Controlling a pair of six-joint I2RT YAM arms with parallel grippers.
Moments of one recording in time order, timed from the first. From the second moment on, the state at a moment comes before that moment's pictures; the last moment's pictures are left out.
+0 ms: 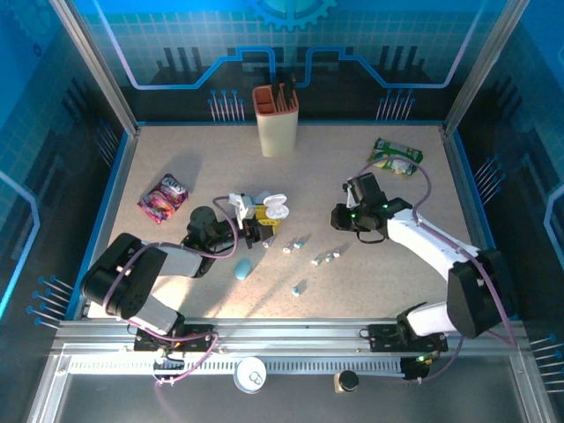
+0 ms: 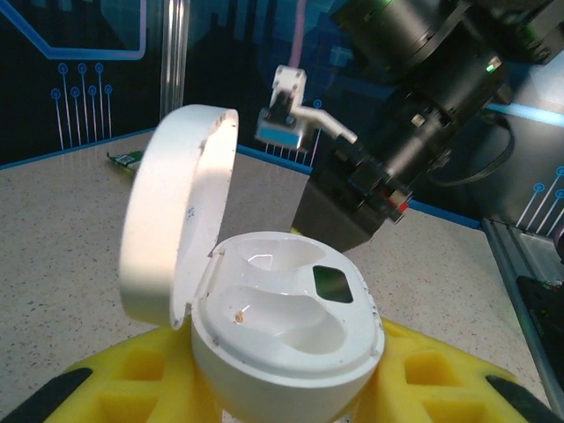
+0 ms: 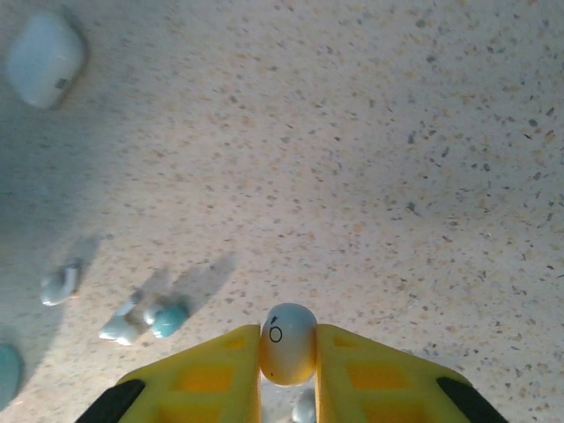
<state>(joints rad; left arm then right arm) -0.40 1.54 0.39 1.16 0.75 -0.18 0.41 1.37 0.90 -0.50 -0.15 0.50</state>
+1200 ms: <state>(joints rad) -0.52 1.74 0.52 1.23 0.65 -0.11 0.66 1.38 1.18 -0.53 -0.24 0.47</state>
